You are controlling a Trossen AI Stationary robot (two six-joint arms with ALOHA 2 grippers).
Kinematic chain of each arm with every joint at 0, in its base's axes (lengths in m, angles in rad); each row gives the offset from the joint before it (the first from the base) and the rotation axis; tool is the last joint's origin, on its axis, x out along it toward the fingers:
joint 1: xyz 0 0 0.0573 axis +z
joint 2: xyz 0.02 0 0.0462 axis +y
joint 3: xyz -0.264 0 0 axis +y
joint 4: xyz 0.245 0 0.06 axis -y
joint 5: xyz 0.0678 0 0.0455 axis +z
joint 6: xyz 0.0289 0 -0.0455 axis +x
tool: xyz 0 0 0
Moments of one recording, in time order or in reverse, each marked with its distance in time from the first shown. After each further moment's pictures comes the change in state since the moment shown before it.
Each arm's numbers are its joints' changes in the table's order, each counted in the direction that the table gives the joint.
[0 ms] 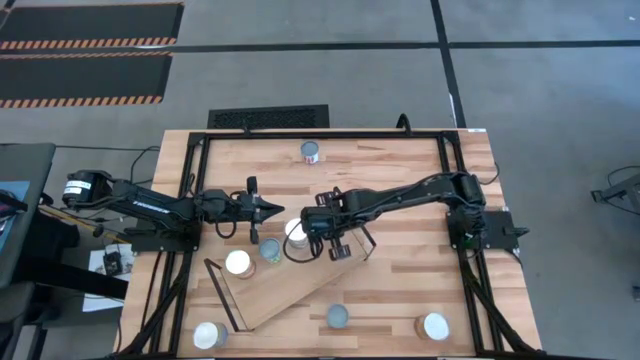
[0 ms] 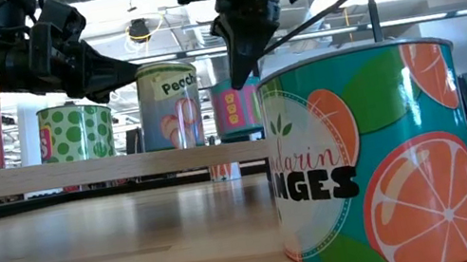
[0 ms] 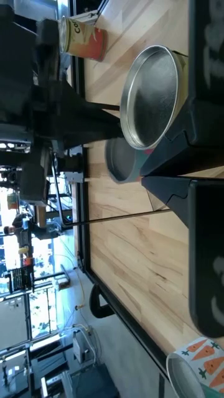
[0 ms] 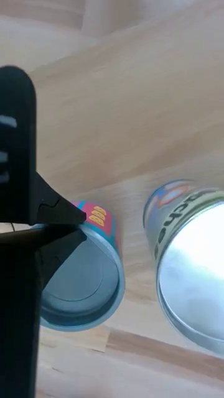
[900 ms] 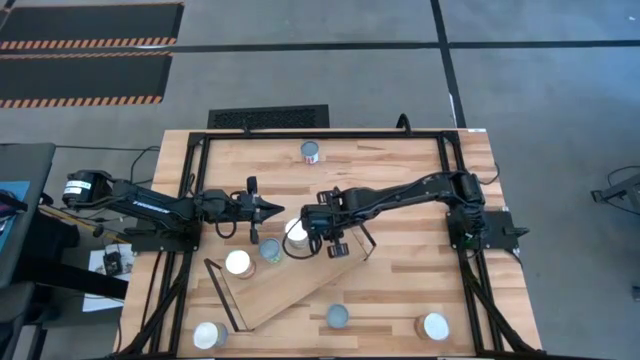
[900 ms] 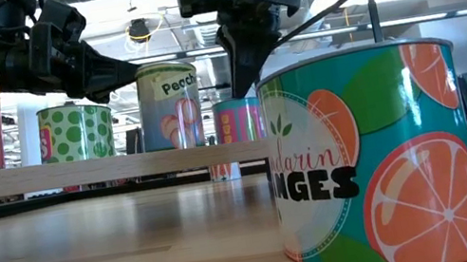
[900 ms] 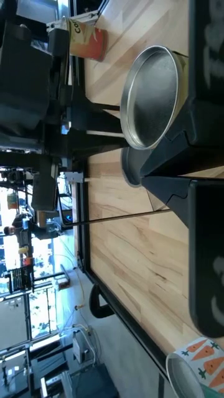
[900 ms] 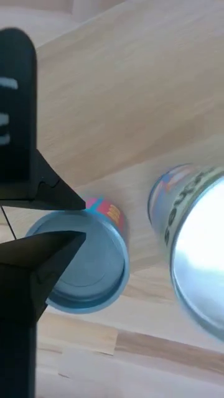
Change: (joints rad) left arm 0.000 0.000 0.000 0.000 0.000 -0.002; right arm -0.013 0.001 0.030 0.029 0.000 0.036
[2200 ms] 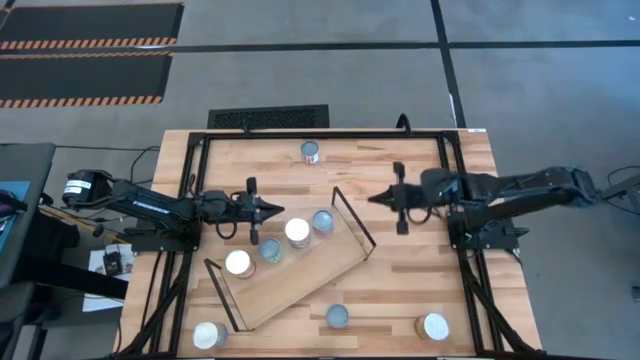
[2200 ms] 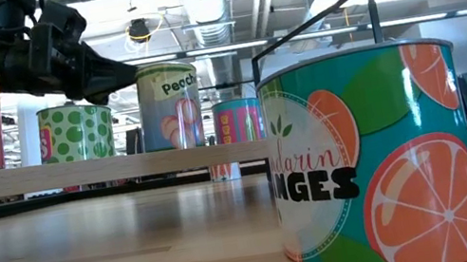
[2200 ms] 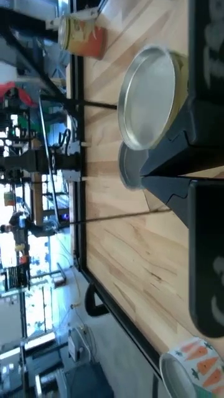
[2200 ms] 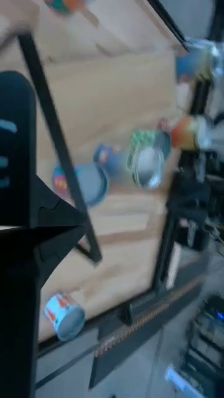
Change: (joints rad) left arm -0.013 0.000 0.000 -0.011 0.029 -0.018; right arm -0.102 -1.107 1.067 0.847 0.044 -0.087
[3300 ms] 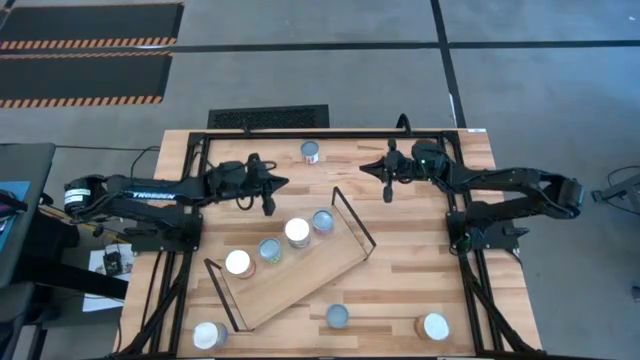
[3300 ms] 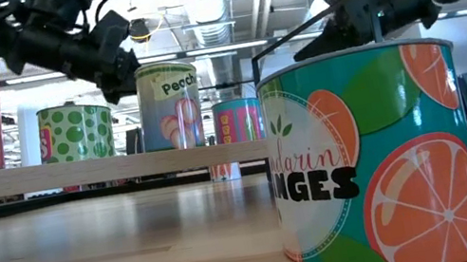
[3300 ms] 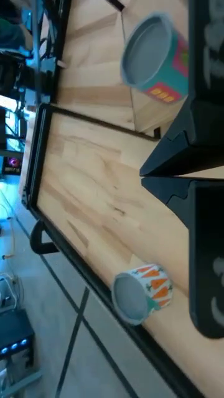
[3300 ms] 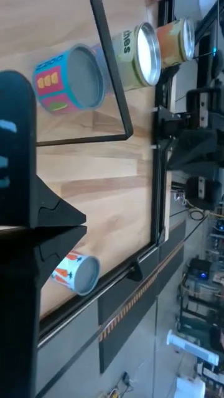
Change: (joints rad) left arm 0.267 0.013 -0.297 -0.525 -0.043 -0.093; right arm -0.514 0.260 0.221 0.630 0.422 0.025
